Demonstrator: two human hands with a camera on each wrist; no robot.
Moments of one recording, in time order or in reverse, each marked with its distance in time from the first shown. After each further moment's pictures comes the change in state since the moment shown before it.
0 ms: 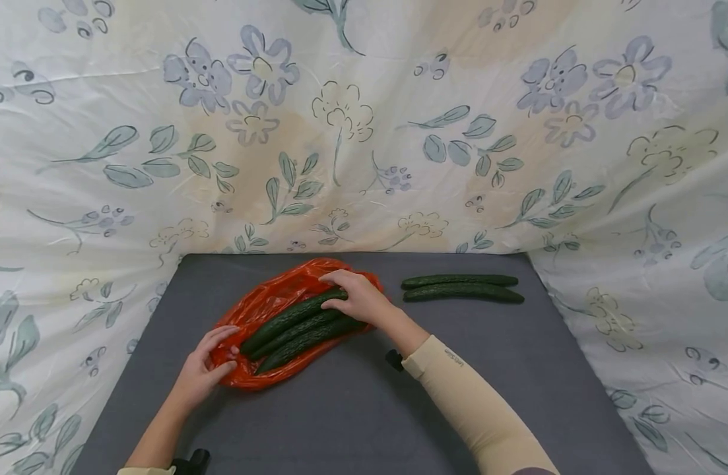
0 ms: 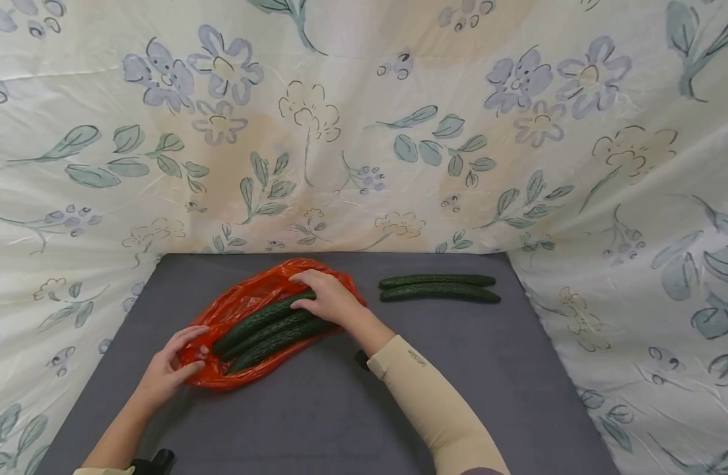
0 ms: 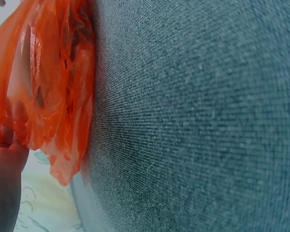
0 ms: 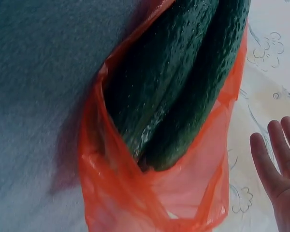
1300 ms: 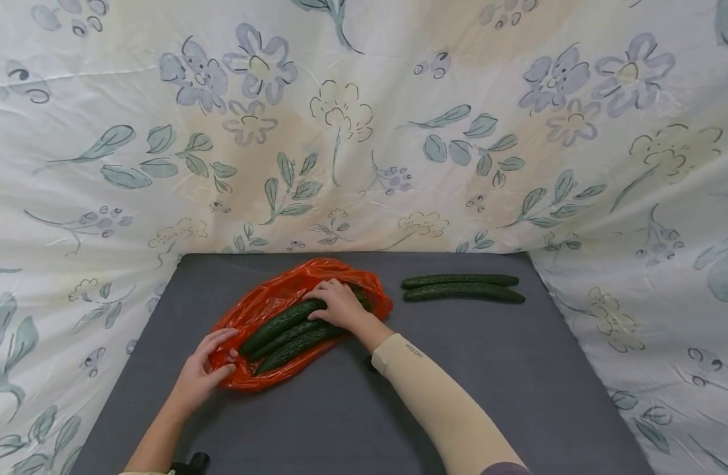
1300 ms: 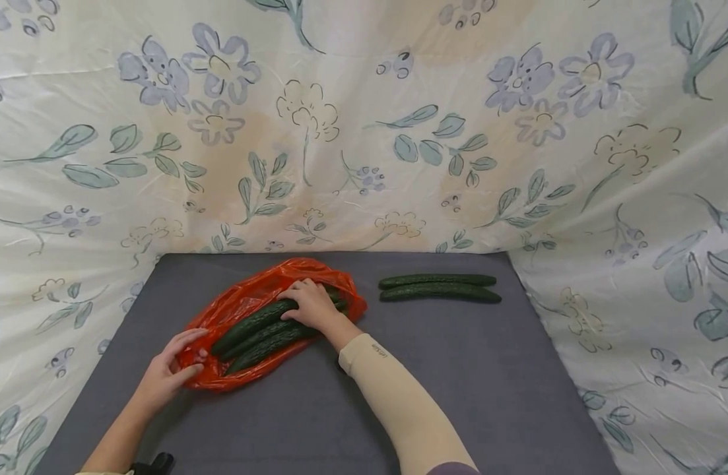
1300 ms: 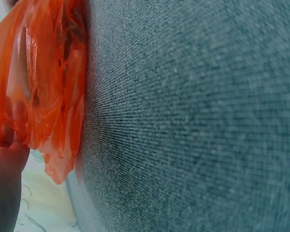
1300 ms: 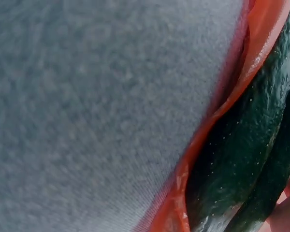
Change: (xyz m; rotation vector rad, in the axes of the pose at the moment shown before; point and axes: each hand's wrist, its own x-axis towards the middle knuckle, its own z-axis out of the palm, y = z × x) left_hand -0.002 -0.003 -0.002 0.061 0.011 -0.110; right_hand 0.031 0.027 0.067 -0.232 -0.168 0.185
